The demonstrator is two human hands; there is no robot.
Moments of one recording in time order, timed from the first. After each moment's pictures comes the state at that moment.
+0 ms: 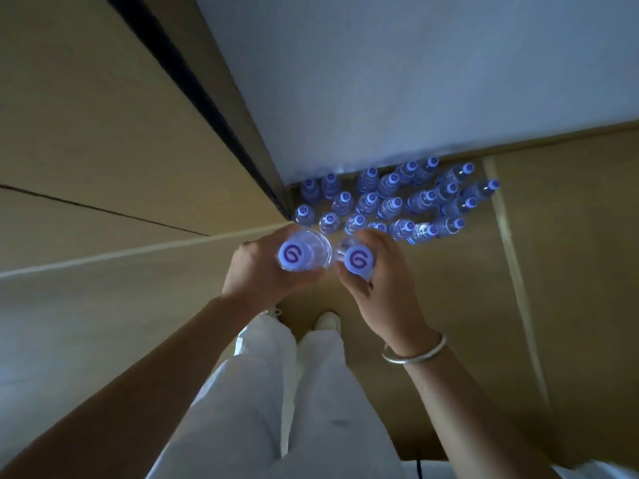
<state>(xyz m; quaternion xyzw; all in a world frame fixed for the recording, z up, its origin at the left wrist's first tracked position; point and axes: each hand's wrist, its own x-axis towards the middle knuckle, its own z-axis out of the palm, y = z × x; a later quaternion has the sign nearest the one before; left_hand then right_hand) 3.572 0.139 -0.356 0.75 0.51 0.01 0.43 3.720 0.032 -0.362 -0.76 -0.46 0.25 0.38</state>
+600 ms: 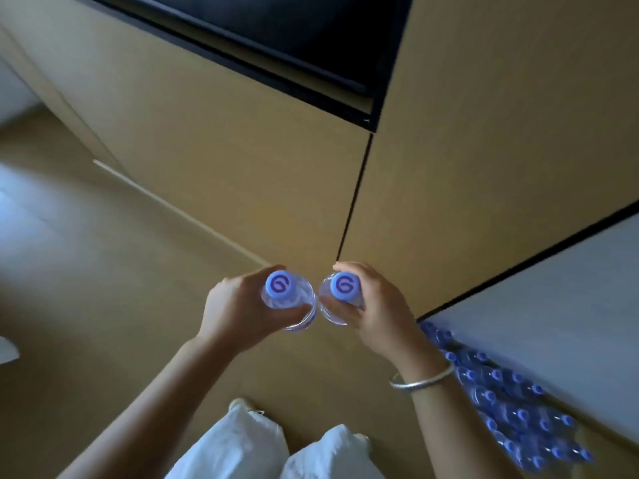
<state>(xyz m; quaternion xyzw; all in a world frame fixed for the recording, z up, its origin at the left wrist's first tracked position) 3.250 0.101 -0.150 0.58 0.75 0.21 0.23 3.438 0.142 -0.155 -0.50 -0.75 0.35 0.25</state>
